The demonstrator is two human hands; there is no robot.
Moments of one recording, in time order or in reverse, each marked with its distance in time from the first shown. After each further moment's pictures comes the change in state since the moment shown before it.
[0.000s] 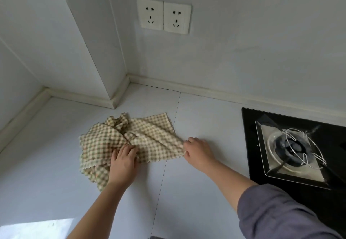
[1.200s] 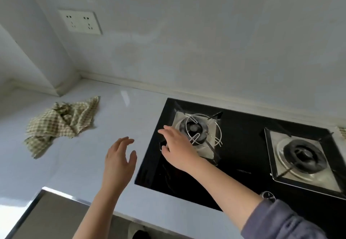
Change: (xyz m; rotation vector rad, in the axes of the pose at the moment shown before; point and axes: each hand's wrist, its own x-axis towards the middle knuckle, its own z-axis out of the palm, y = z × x) left_hand -0.116 0.428 -0.007 -0.367 0.254 -0.220; right_hand -0.241 0.260 -0.085 0.400 0.035 -0.162
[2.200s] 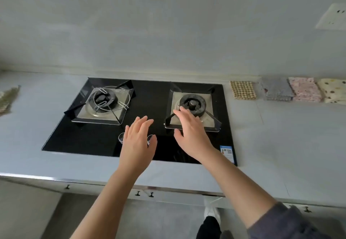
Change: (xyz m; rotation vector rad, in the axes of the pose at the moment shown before) left_hand -0.219 0.322 0.168 0.054 -0.175 0.337; right_hand -0.343 0.226 -0.122 0.084 0.329 0.222
